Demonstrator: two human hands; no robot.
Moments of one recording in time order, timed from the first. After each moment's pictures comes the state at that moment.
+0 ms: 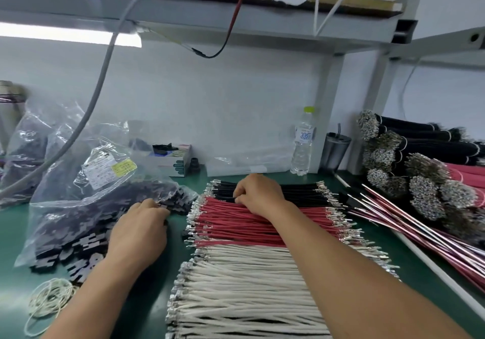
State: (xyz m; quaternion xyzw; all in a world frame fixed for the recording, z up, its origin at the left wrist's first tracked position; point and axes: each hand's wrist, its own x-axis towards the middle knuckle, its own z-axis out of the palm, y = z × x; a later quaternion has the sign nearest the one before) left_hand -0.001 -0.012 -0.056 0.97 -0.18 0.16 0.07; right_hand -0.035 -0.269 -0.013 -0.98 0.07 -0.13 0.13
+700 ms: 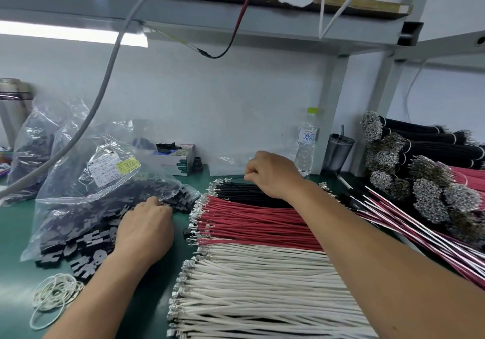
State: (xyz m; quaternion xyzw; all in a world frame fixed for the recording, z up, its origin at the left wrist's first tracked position) left_hand -0.003 -0.019 -0.052 0.97 -0.18 0.16 0.01; right_hand -0.046 -0.287 0.033 -0.98 0.01 -0.18 0.05
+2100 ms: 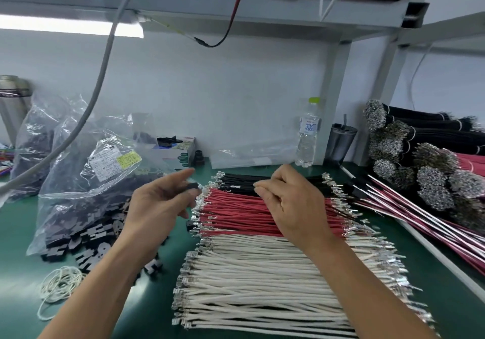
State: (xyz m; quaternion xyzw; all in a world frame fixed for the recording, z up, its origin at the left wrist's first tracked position) left_hand -0.045 -0.025 -0.022 0.65 -0.20 0.01 0.73; right_hand -0.141 -0.257 -0.014 -0.88 -0.04 -0.46 0.12
